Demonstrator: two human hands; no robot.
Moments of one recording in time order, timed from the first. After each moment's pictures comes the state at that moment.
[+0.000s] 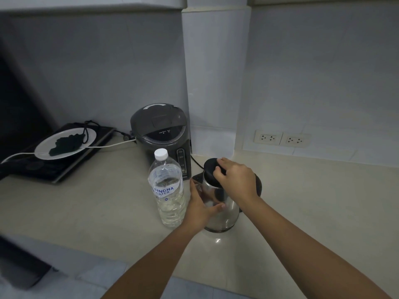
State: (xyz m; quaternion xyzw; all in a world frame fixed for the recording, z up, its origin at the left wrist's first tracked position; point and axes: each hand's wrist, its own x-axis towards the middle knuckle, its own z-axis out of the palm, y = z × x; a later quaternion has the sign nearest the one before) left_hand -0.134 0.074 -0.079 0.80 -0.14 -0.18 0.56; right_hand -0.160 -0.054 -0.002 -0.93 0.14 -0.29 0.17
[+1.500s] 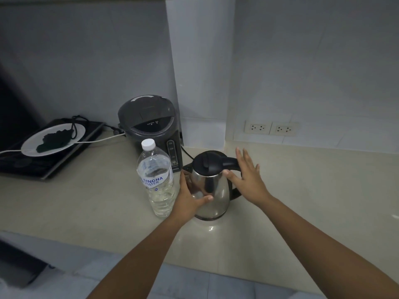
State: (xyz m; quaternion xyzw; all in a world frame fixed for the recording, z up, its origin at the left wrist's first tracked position) left_hand -0.135 0.082 -0.089 0.79 -0.18 -0.17 0.56; right_hand -0.202 -0.117 -0.054 -0.91 0.14 -0.13 0.37
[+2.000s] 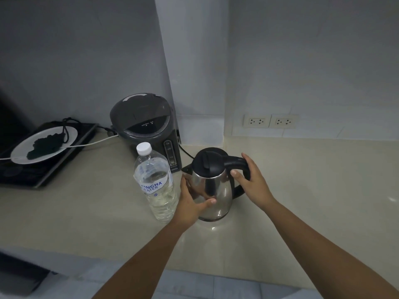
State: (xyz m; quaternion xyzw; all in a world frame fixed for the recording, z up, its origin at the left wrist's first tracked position) left_hand -0.128 0.082 -0.102 0.76 -0.18 -0.21 0.59; right_hand -0.199 -0.125 -0.082 -0.81 0.19 -0.18 0.52
